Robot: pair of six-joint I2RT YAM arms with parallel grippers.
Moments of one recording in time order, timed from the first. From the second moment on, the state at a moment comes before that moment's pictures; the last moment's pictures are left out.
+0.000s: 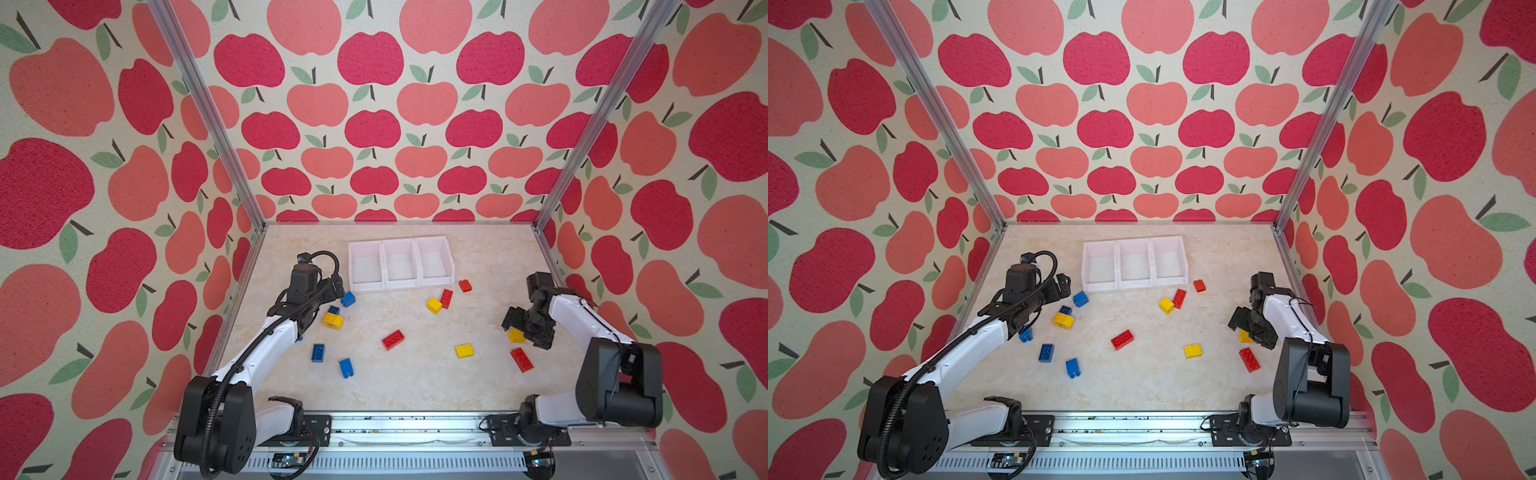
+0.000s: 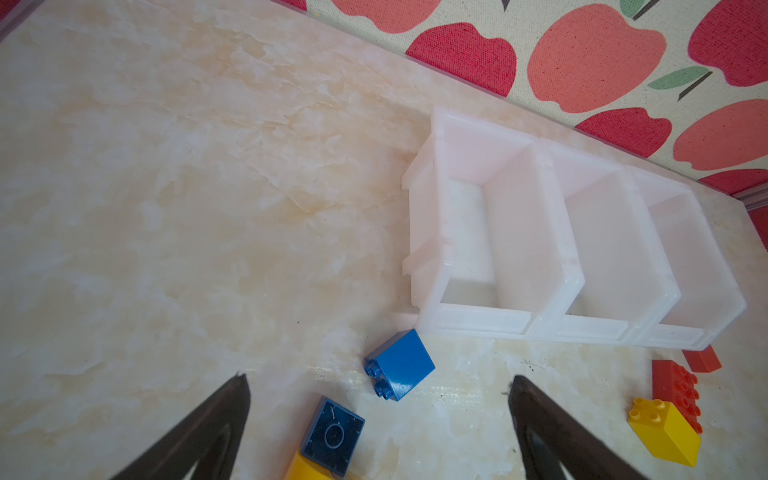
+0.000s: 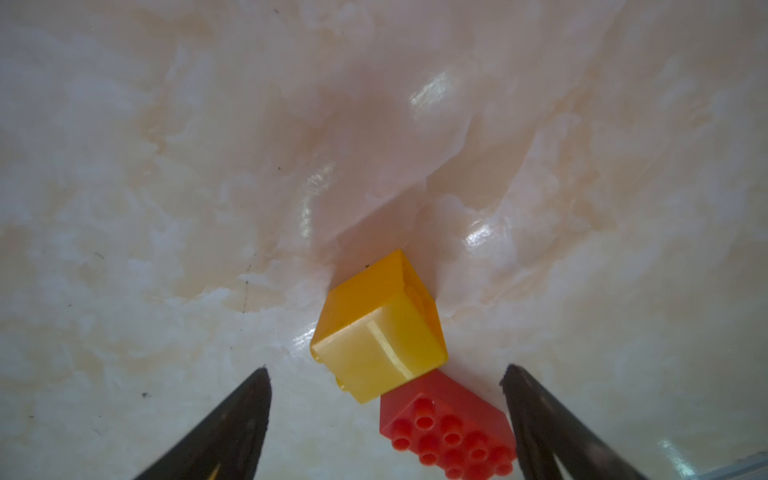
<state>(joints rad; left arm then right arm) -0.20 1.22 0.73 -0.16 -0.02 -0.41 -0.04 1.43 0.84 -0.88 0.01 0.43</state>
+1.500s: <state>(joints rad) -0.20 1.22 0.73 -0.16 -0.02 -0.43 0.05 1.52 0.83 -0.79 0.09 0.31</state>
